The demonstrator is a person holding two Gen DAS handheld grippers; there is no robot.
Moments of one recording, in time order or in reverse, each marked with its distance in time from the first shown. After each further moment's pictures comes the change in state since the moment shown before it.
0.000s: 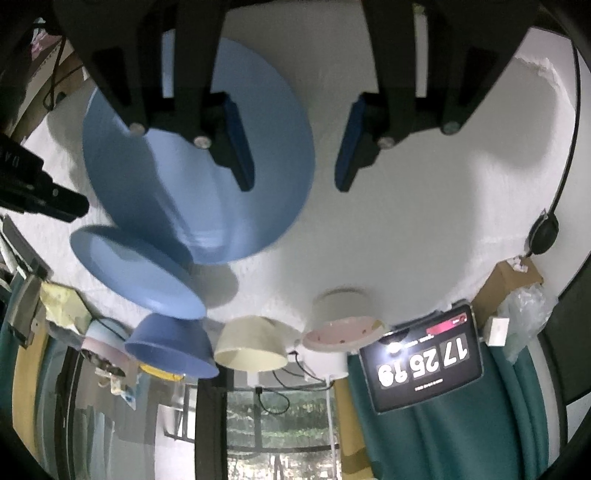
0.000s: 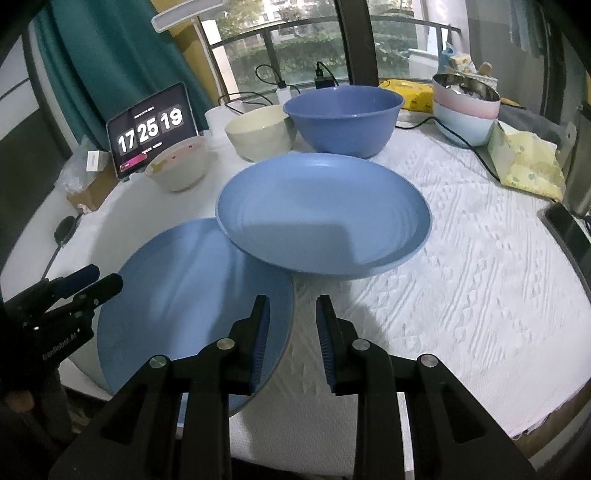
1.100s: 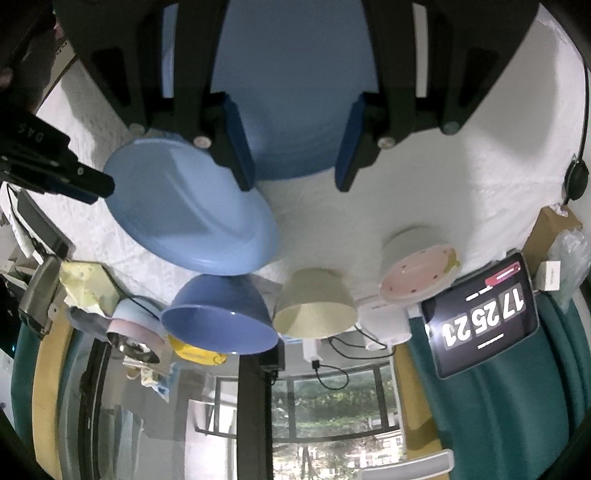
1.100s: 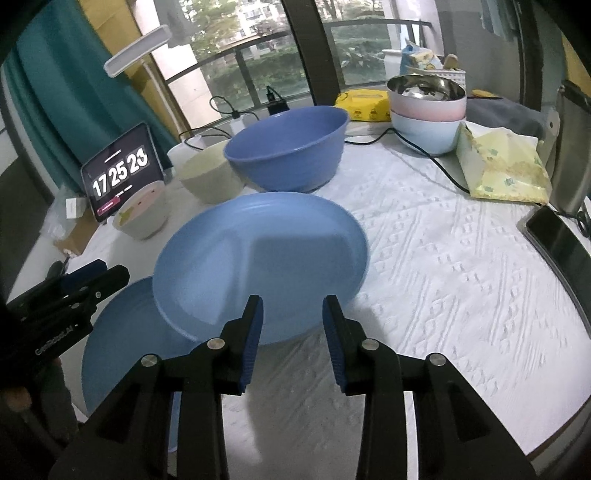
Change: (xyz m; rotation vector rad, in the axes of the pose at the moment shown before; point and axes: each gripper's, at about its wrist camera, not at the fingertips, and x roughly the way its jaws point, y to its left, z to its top) left arm 0.029 -0.067 0.065 0.065 -0.030 -0.094; right arm 0.007 -0.068 0.034 0.106 -0.046 -0.005
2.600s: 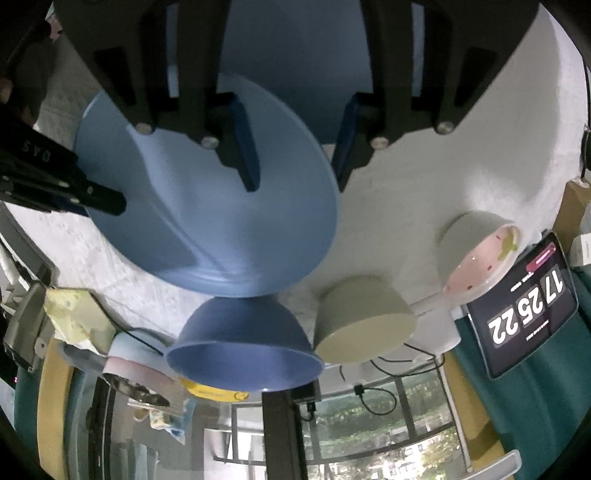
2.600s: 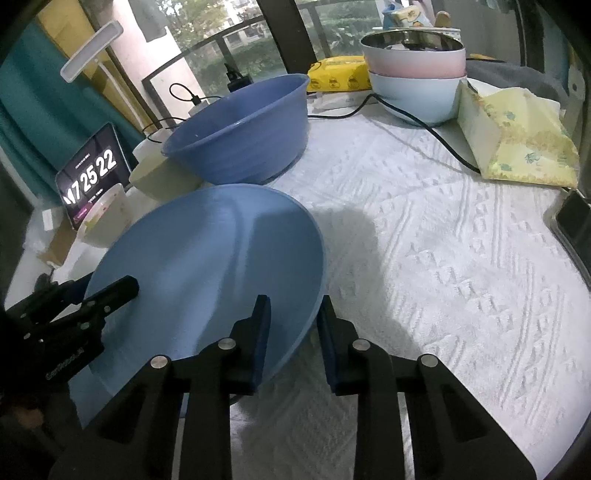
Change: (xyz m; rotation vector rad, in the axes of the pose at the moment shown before) left arm 0.066 -0.037 0.012 0.086 0.081 -0.010; right arm 0.053 -0.041 0.016 0.048 0.067 0.005
